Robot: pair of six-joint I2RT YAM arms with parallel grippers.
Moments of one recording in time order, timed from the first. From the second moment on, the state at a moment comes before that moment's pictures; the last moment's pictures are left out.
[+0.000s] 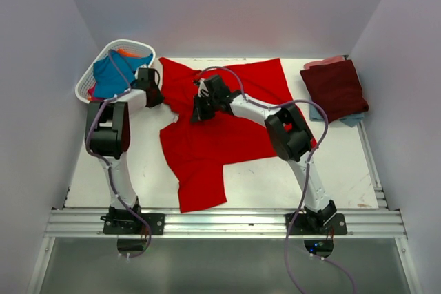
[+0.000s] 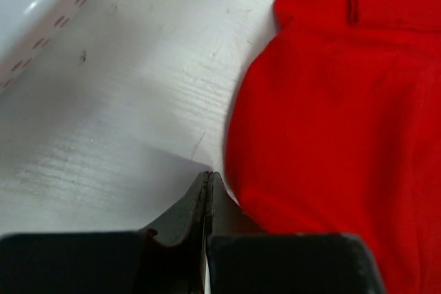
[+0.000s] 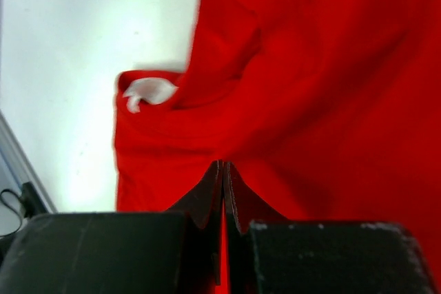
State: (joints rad) left arm -0.05 2.04 1.34 -0.17 -0.13 -0.52; right arm 0.68 2.30 1.78 -0.25 -0.44 0.46
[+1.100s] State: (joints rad) left arm 0.11 2.12 1.06 0.59 0.63 -0.81; right arm 0.68 2.38 1.86 -0.34 -0.27 0.46
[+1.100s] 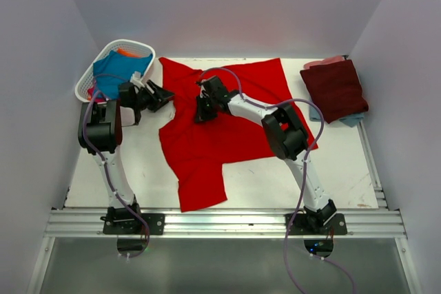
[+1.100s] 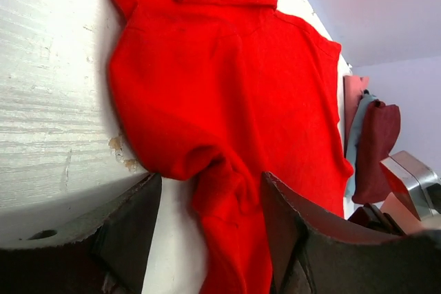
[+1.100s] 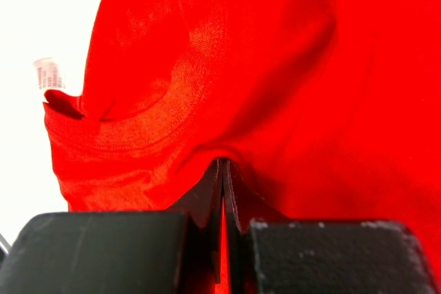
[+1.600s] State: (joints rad) left arm 0.11 2.18 1.18 0.52 0.60 -0.81; right arm 0.68 2.37 1.82 -0.30 -0.27 0.45
